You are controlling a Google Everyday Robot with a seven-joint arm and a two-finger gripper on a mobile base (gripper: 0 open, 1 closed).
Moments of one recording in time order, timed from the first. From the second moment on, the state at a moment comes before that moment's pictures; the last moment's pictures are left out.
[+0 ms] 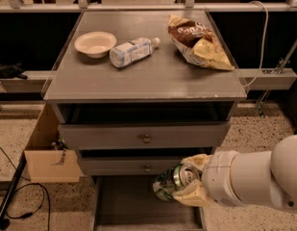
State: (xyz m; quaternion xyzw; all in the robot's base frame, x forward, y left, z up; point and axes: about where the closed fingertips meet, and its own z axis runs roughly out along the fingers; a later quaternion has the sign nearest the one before) arm 0.354 -0.090 0.770 -0.55 0.76 0.11 0.32
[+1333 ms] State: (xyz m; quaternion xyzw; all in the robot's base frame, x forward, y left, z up) arm 0.401 -0.092 0.688 -0.51 0.76 0.11 0.39
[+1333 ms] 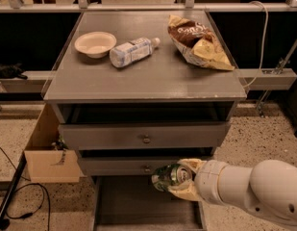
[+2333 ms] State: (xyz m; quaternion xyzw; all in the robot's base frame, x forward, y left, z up) arm 0.421 -0.093 0.628 -0.50 0.77 0.12 0.38
